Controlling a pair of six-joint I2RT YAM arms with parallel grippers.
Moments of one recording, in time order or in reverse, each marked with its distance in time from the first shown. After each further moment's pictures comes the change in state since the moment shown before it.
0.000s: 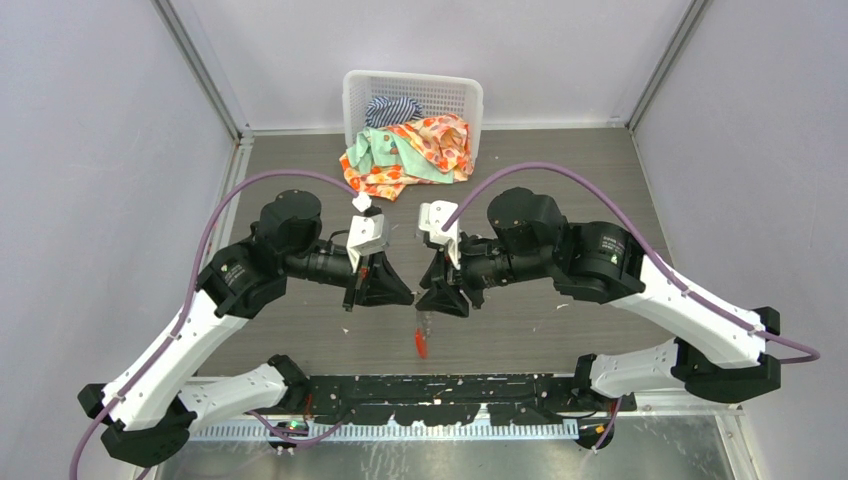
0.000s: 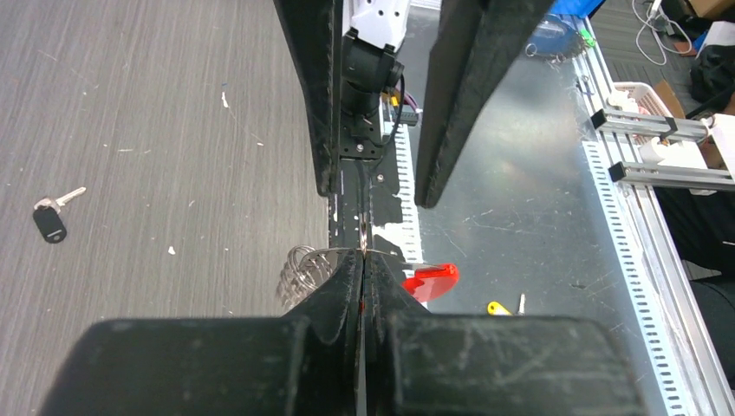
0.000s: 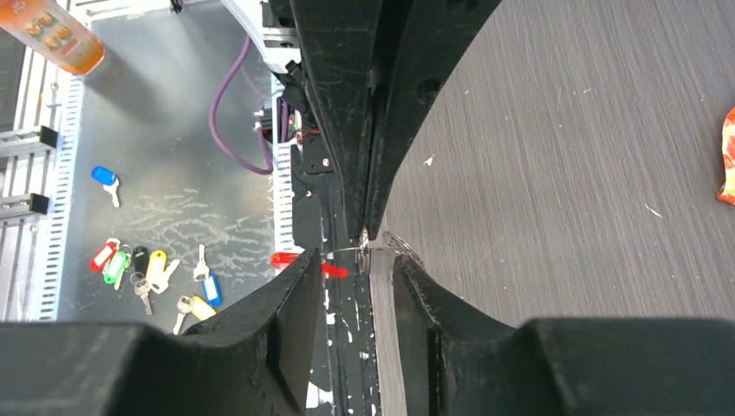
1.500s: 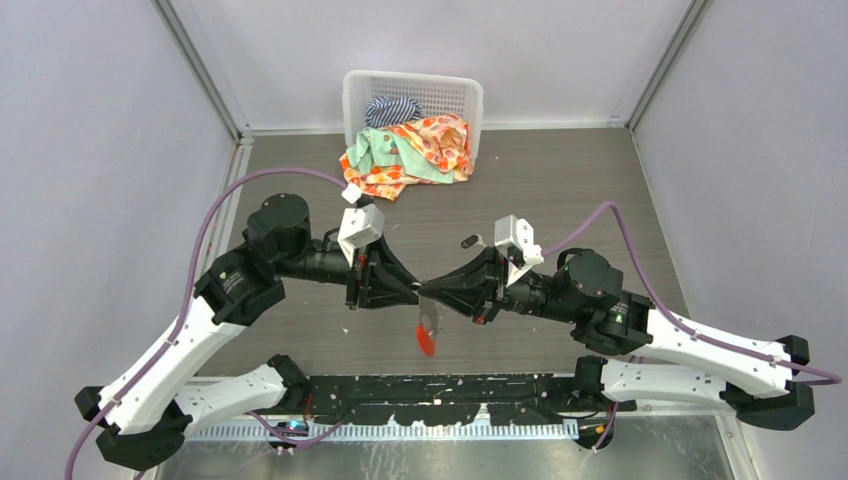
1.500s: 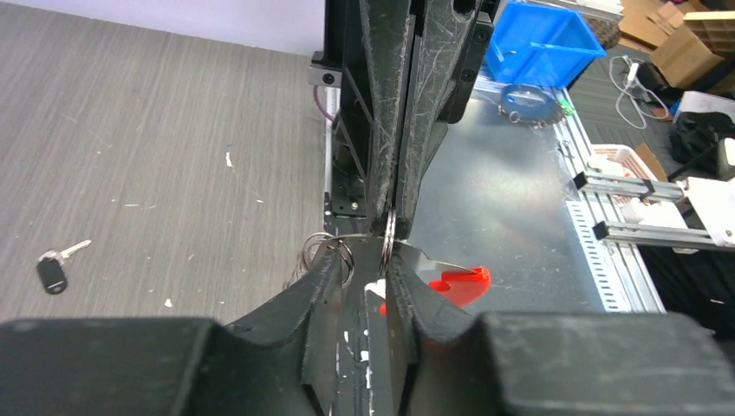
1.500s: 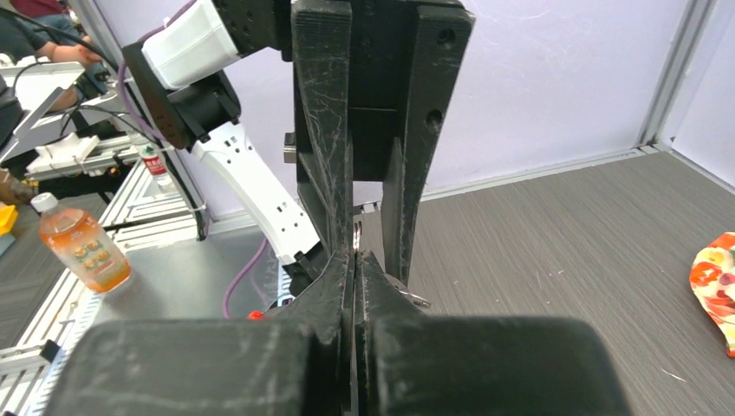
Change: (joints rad) left arm -0.029 -0.038 -0.045 0.217 -0.014 -0.185; right arm 0.063 -0.399 -0.705 0.965 0.164 0.217
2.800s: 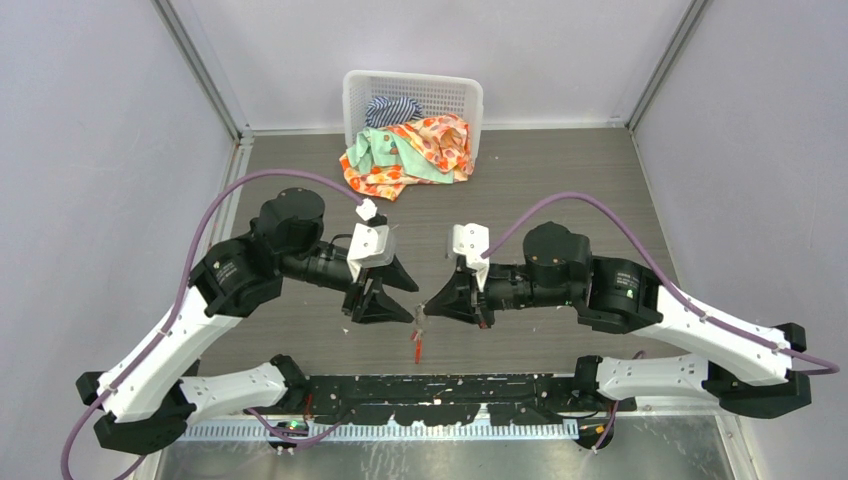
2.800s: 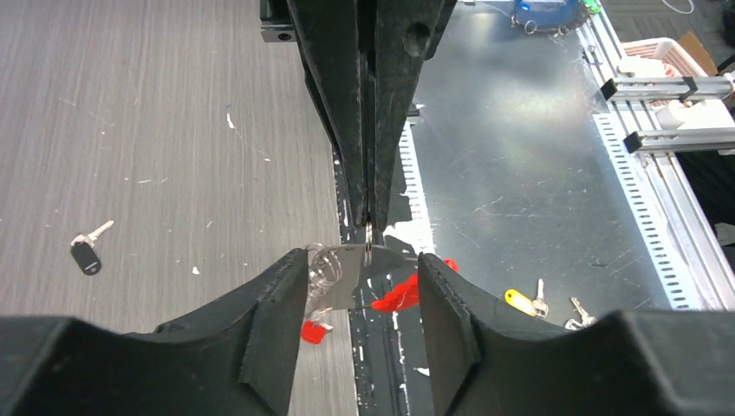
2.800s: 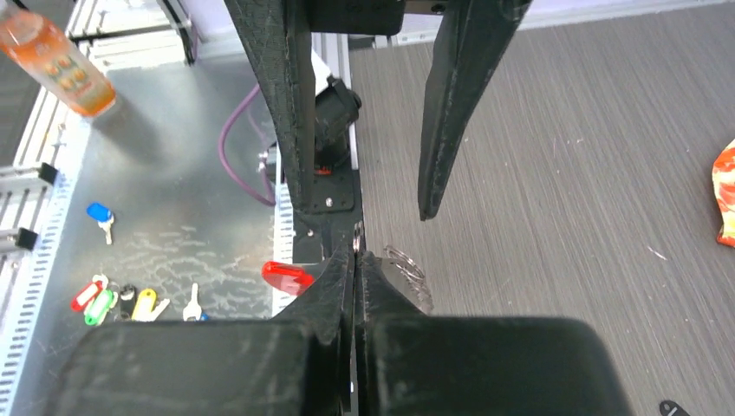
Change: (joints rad) left arm -0.068 0.083 0.169 -0.308 -0.035 0.290; right arm -0.002 0.187 0.376 -0.672 -0.118 -0.178
